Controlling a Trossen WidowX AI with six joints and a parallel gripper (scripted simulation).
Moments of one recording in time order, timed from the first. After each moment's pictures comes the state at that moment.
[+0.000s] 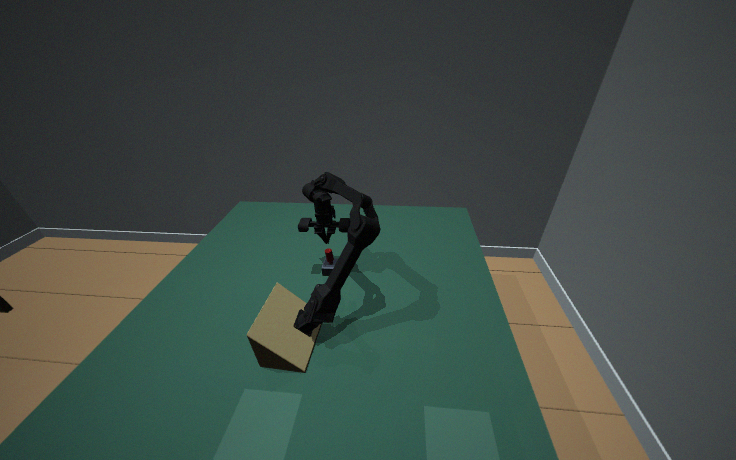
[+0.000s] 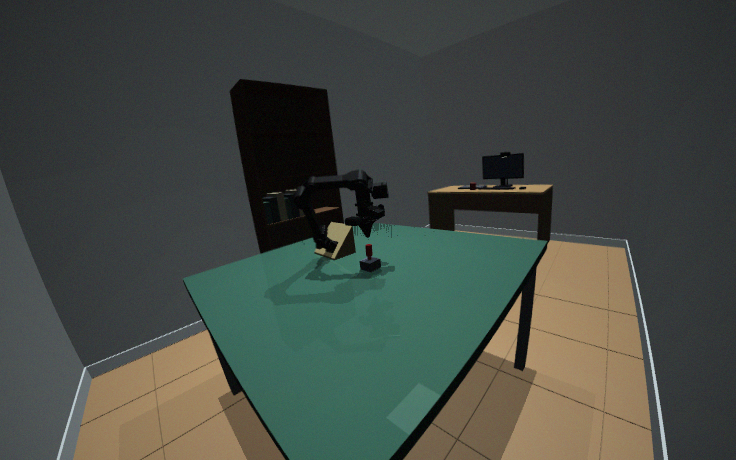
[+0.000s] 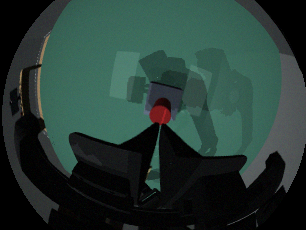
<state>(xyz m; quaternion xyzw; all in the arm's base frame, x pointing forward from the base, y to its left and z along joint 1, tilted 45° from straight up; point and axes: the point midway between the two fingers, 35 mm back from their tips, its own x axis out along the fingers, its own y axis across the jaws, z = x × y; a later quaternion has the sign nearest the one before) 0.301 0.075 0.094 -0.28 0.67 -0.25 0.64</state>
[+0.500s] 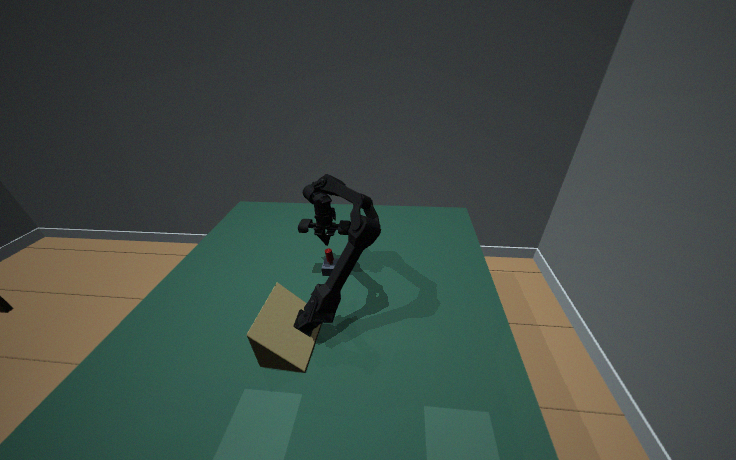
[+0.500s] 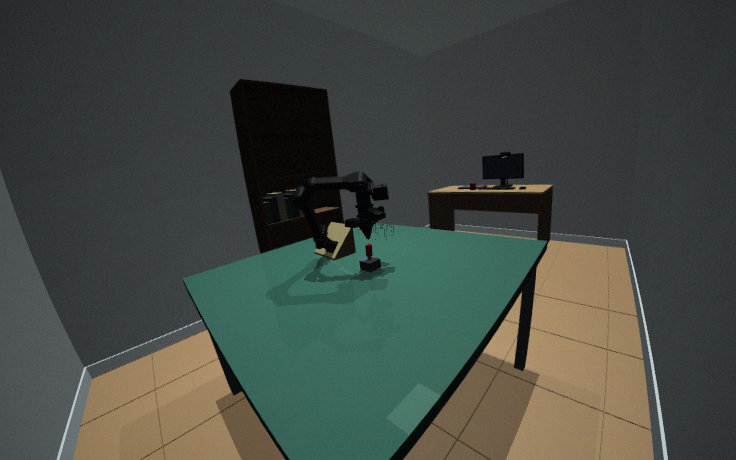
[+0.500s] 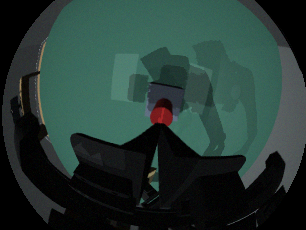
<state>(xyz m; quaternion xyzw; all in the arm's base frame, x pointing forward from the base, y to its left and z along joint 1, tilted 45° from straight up) 0.300 0.071 0.088 -0.26 0.66 -0.27 0.65</state>
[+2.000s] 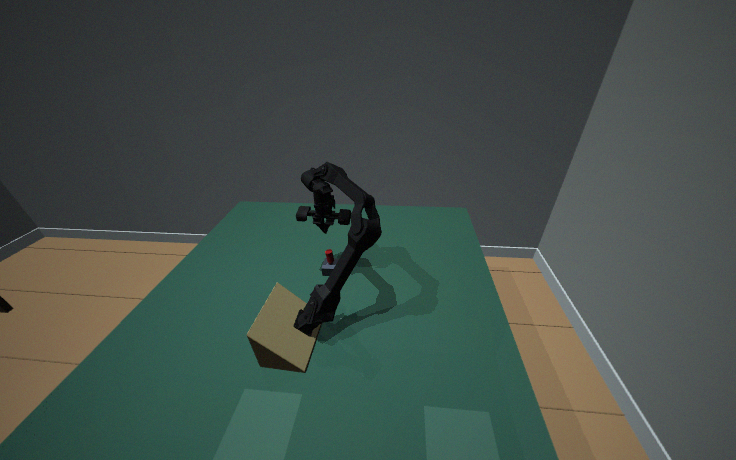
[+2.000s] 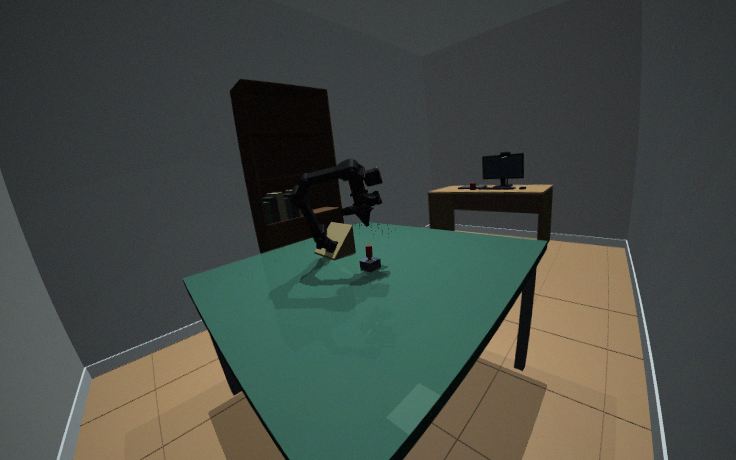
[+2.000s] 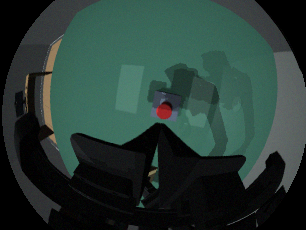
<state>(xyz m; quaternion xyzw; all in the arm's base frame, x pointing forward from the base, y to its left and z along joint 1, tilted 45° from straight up) 0.300 0.108 0.125 -0.27 0.63 -0.23 0.69</state>
